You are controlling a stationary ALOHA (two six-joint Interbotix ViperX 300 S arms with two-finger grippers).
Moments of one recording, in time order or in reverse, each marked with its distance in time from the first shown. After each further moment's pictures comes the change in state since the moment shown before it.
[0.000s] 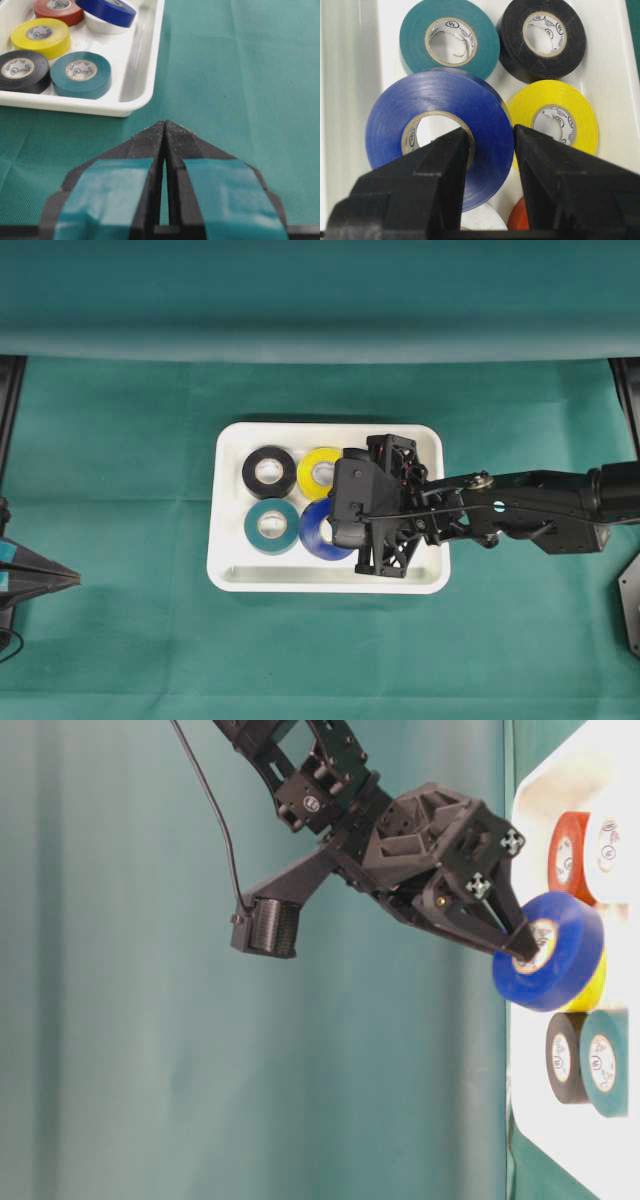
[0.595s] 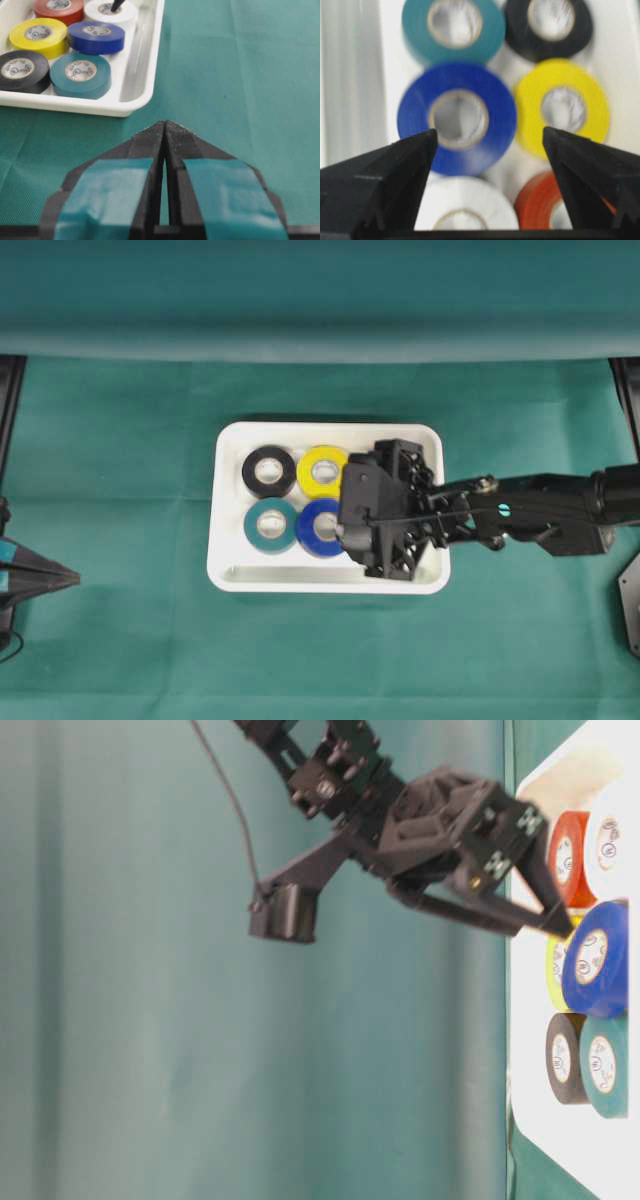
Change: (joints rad) left arm 0.002 0.000 0.000 0.000 0.000 0.000; right arm -0.002 -0.011 0.052 0.000 0.002 0.006
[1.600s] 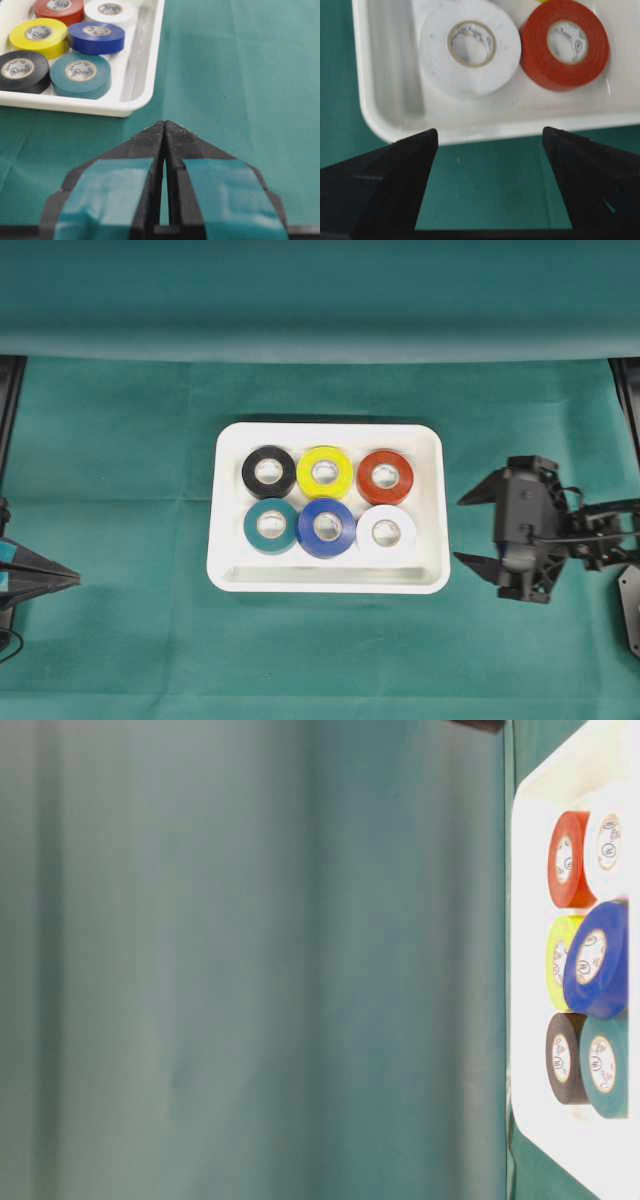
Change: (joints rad) left arm -0.002 0.000 0.000 0.000 0.000 0.000; right arm 0.000 -0.503 0.462 0.032 -0.003 0.008
